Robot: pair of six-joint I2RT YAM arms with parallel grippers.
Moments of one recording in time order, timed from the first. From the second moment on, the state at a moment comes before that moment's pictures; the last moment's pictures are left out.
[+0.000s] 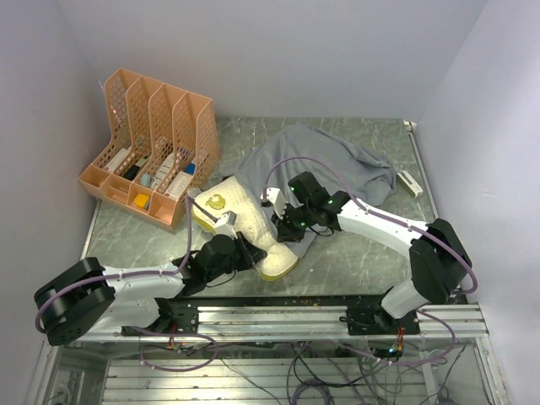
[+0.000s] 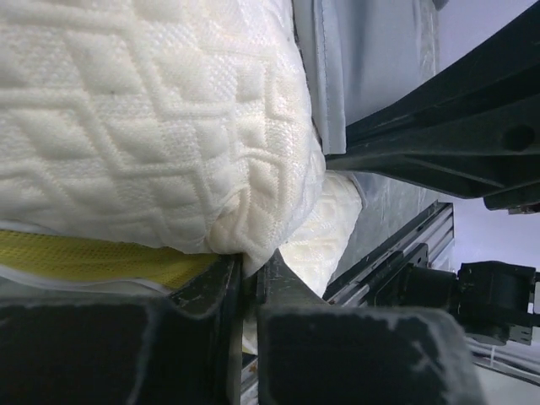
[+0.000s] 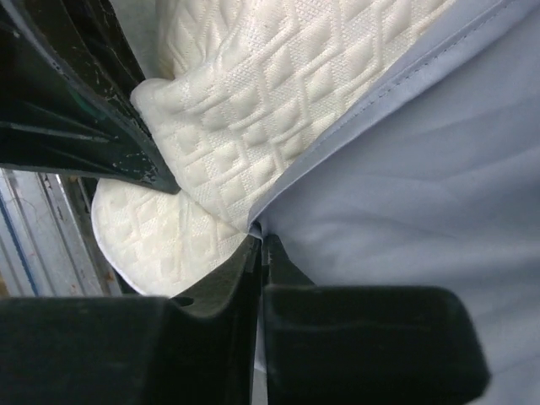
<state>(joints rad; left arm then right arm) -0.98 1.15 0.26 0.44 -0.17 -1.07 0.75 1.54 1.02 -0.45 -0.47 -0.33</state>
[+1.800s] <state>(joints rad) -0.62 1.60 0.69 1.45 0.06 -0.86 0.60 1.49 1.59 -0.22 -1.07 0.14</state>
